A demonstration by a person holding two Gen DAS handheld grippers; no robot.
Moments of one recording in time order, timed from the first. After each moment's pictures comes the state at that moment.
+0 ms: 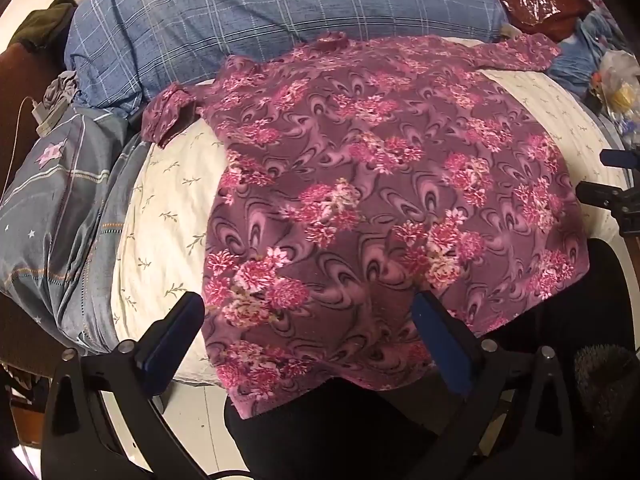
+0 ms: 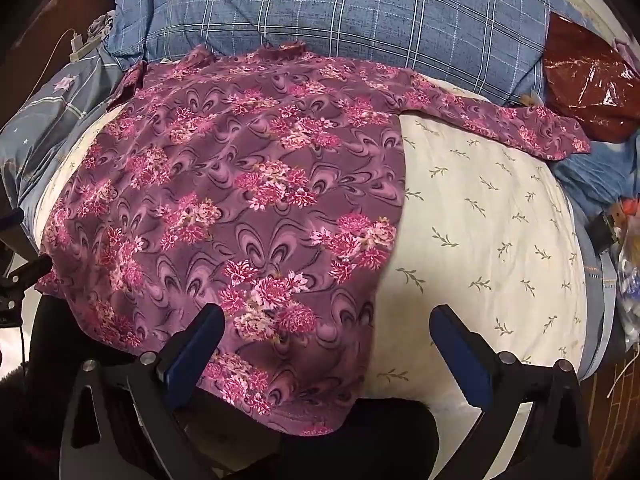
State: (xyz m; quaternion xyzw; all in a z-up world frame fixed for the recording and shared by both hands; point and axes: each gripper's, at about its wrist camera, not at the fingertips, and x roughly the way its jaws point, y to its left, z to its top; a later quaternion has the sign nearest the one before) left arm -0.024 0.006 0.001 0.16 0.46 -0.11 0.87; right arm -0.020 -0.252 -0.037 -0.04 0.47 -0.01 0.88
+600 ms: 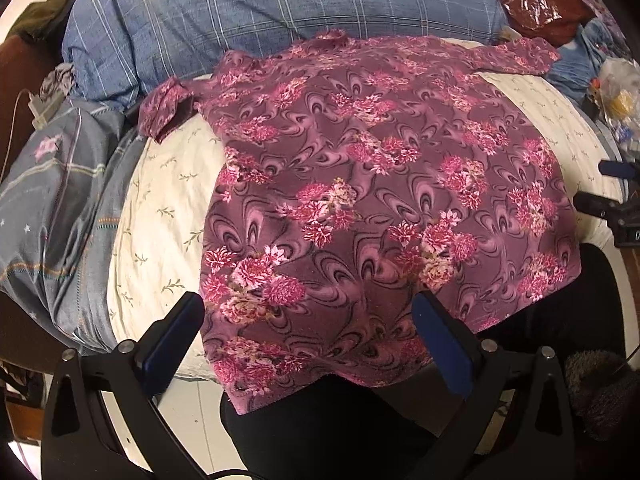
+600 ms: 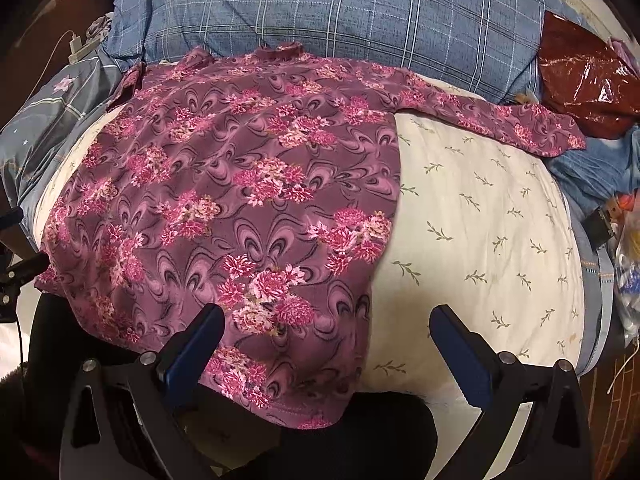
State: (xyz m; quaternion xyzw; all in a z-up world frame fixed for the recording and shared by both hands) left arm -0.020 0.011 0.003 0.14 0.48 -0.12 0.86; right arm -0.026 -0.254 -0.038 -0.04 0.47 -0.02 0.88
